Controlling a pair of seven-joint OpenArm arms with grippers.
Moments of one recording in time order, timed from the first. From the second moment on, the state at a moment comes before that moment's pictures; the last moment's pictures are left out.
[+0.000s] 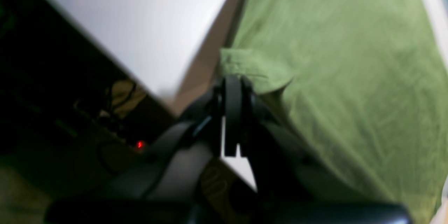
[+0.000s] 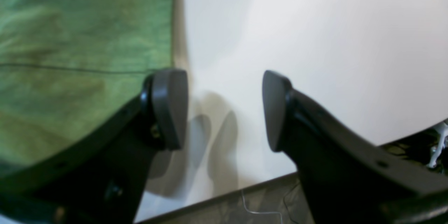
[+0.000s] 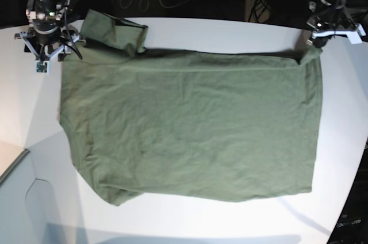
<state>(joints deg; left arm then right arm) 32.2 -5.6 -29.0 95.4 -49.7 0.6 24.8 -20.9 0.7 25.9 90.1 -12.3 9.2 -25.9</state>
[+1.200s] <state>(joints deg) 25.2 -11.1 -28.9 86.6 -49.4 0.6 24.4 -31.2 -7.8 26.5 97.1 -12.5 18.2 -26.3</state>
